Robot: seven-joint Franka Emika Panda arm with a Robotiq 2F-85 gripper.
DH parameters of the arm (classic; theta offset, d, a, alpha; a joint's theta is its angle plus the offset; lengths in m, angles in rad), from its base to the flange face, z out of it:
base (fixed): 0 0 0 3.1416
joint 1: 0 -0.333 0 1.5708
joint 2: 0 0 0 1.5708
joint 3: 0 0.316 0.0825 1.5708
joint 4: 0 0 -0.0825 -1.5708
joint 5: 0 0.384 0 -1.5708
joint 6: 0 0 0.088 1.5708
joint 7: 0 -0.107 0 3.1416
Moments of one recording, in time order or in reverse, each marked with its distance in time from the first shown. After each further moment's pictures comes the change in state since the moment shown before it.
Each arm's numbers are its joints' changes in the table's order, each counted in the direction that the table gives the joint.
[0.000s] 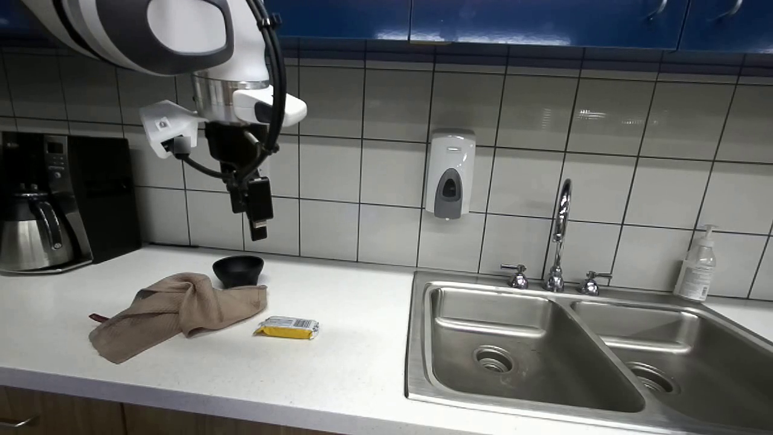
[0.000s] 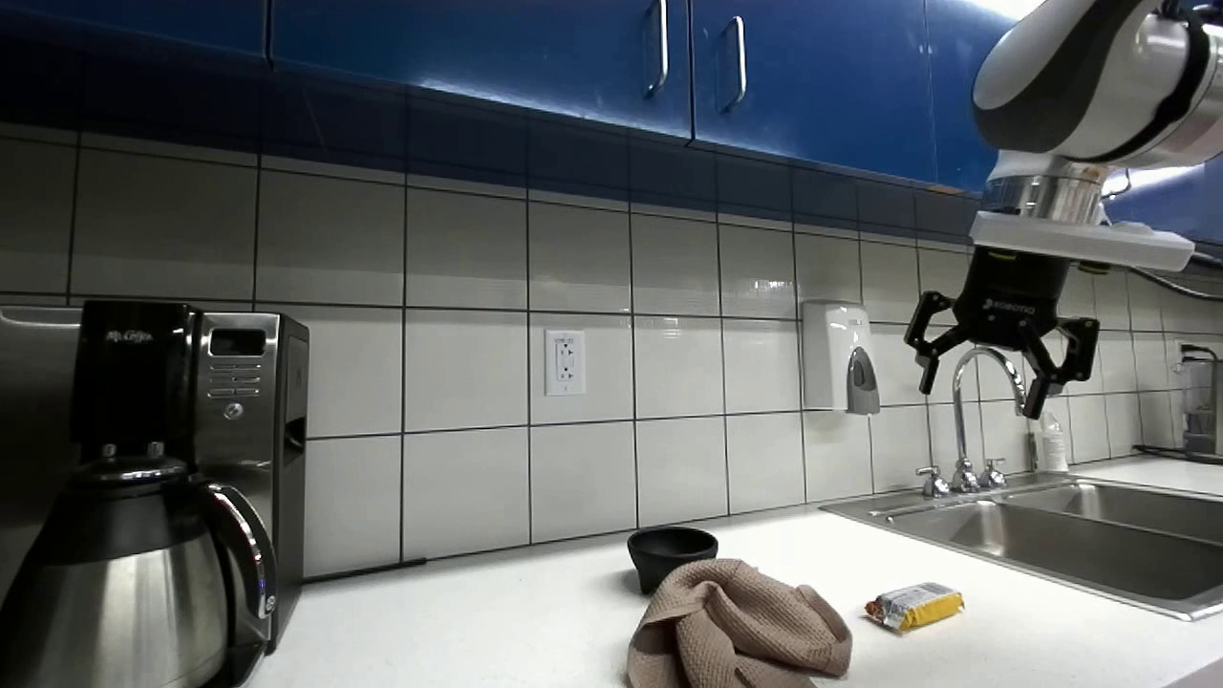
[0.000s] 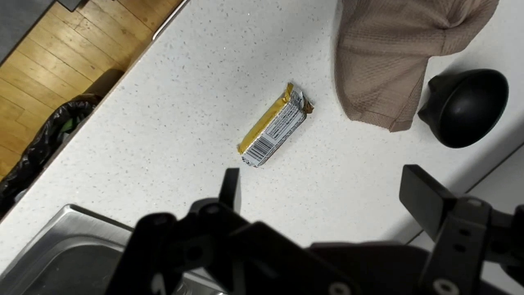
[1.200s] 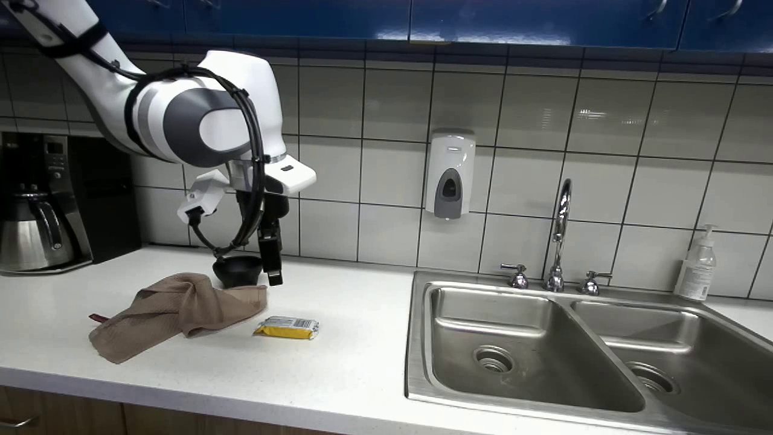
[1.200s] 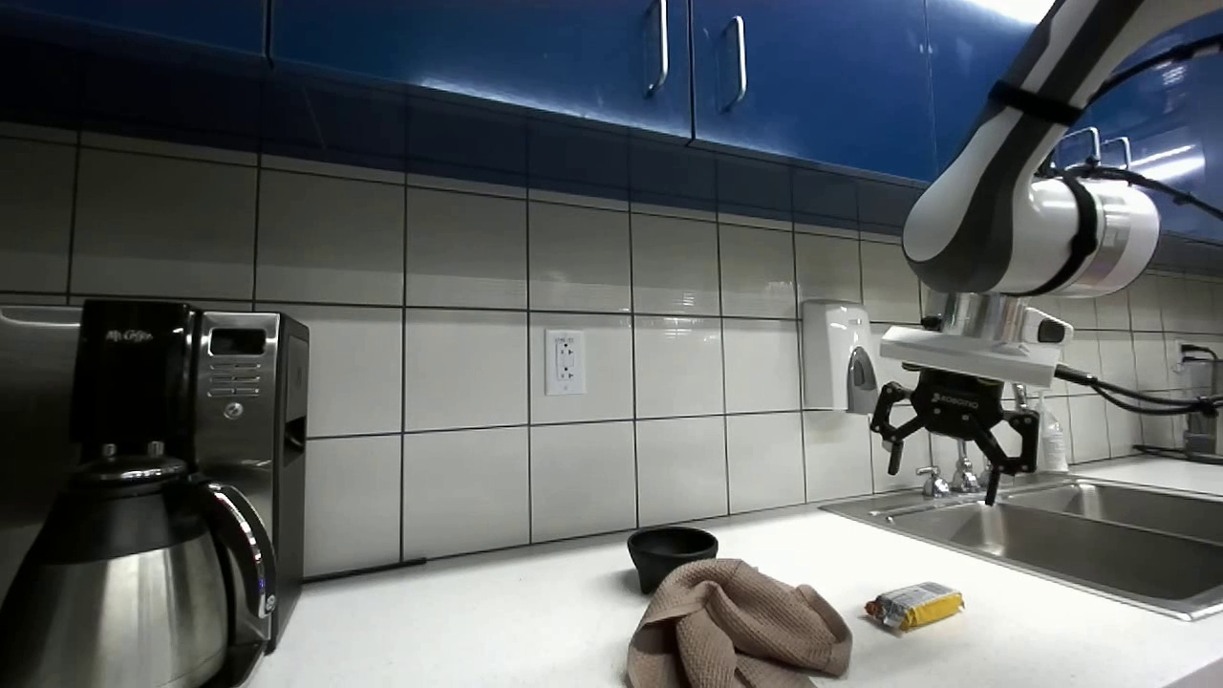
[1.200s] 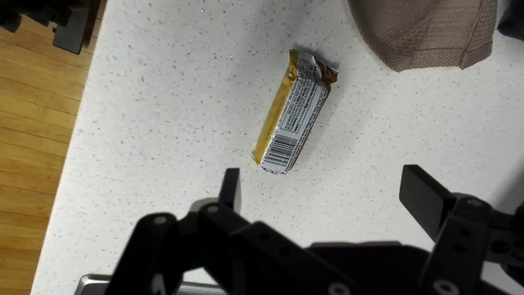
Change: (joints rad) arm 0.051 0.382 0.116 0.029 -0.003 -0.352 -0.363
